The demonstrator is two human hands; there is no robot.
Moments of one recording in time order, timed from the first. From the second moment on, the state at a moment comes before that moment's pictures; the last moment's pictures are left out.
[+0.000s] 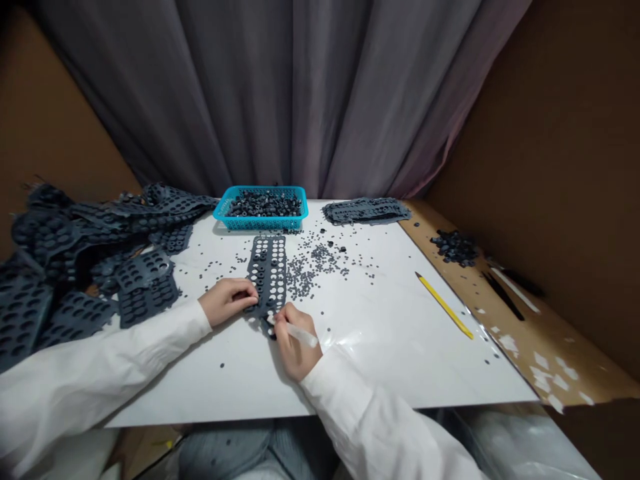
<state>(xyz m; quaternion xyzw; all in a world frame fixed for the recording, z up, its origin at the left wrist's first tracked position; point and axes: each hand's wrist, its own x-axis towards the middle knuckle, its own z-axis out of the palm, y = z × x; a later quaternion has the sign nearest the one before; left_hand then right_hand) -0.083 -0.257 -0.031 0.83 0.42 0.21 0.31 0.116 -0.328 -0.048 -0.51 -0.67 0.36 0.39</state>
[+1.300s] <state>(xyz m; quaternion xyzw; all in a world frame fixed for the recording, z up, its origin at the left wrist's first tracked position) -0.081 -0.244 -0.013 0.54 0.51 0.25 0.62 0.107 -0.312 -0.043 -0.50 -0.55 0.49 0.46</state>
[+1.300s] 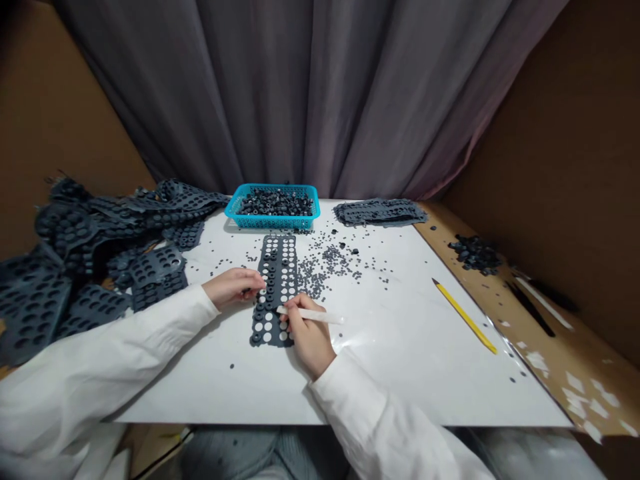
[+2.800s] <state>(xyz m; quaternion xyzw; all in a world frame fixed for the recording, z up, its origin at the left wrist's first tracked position) -0.093 -0.254 -0.011 0.59 0.51 0.36 0.52 0.115 -0.317 -0.038 -0.50 -0.55 0.45 0.49</state>
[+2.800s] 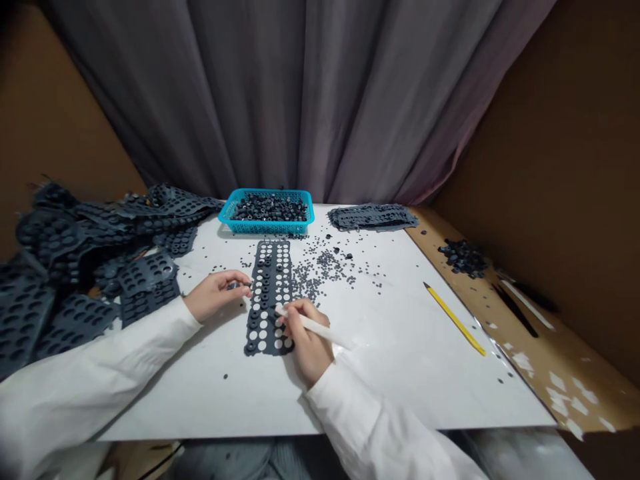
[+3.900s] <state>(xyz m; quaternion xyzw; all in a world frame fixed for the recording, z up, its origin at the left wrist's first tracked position) -0.066 -0.311 0.022 0.56 0.53 0.32 0.56 0.128 -0.322 0.003 -0.31 -0.65 0.49 0.49</state>
